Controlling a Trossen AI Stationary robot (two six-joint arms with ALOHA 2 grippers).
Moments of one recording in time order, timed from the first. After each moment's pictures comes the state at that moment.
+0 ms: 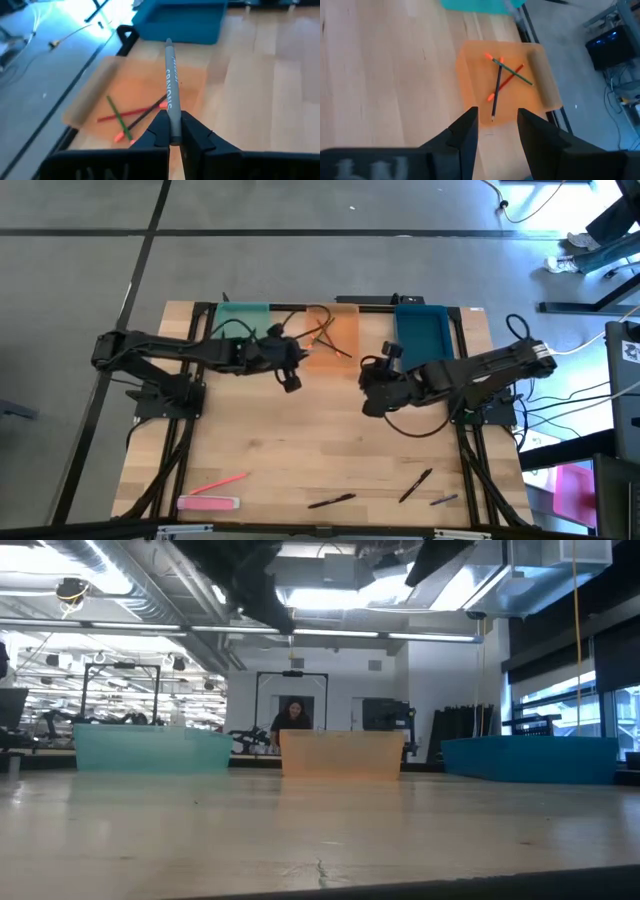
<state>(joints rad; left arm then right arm) 0.06 1.33 0.99 -0.26 -0.40 -0.01 0.29 1.49 1.43 -1.00 0.71 0.23</state>
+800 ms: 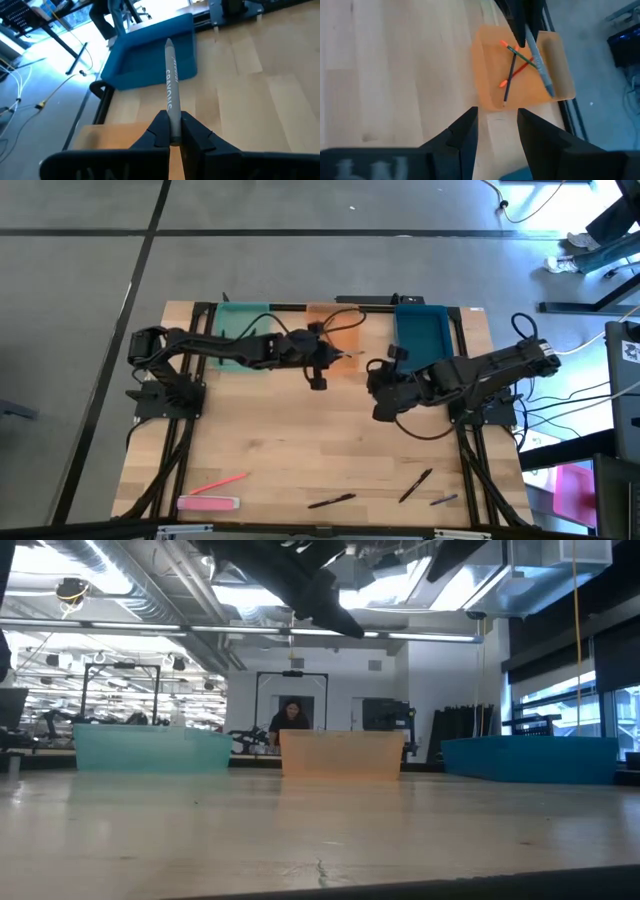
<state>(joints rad) 0.12 1.63 1.18 -0.03 -0.21 0.33 0.31 1.45 1.43 -1.10 0.63 0.25</state>
